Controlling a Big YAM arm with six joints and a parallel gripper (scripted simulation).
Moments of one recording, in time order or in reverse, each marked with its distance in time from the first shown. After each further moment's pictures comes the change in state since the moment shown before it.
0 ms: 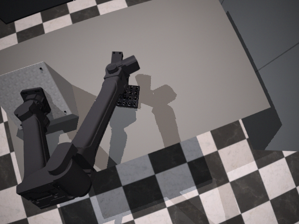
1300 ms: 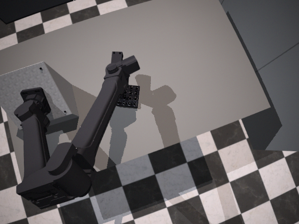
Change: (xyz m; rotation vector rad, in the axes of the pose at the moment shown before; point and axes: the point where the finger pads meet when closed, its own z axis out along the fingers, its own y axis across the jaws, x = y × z) arm 0.000 0.000 0.000 0.000 0.000 0.000
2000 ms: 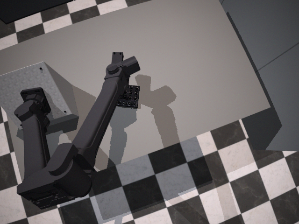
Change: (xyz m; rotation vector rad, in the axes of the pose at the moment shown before) arm 0.001 -0.001 0.002 0.000 0.000 0.004
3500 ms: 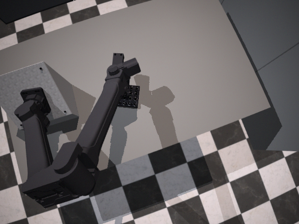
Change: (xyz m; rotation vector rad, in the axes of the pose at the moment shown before) arm -0.001 -0.002 0.011 0.003 -0.002 0.000
